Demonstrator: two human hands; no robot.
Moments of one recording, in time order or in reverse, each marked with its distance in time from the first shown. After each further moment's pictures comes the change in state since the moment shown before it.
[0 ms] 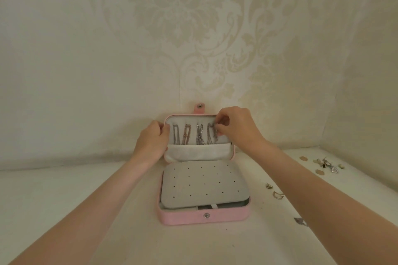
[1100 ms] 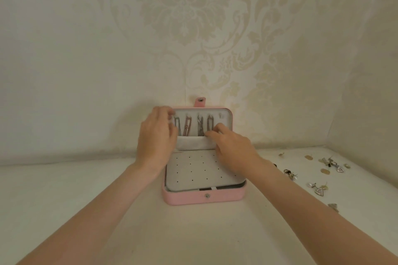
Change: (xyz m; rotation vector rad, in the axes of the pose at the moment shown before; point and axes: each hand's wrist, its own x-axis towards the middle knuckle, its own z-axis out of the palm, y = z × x) left_hand -0.013 -0.006 -0.002 0.209 0.323 0.459; right_hand -0.035 -0.001 0.030 -0.469 -0.257 -0.152
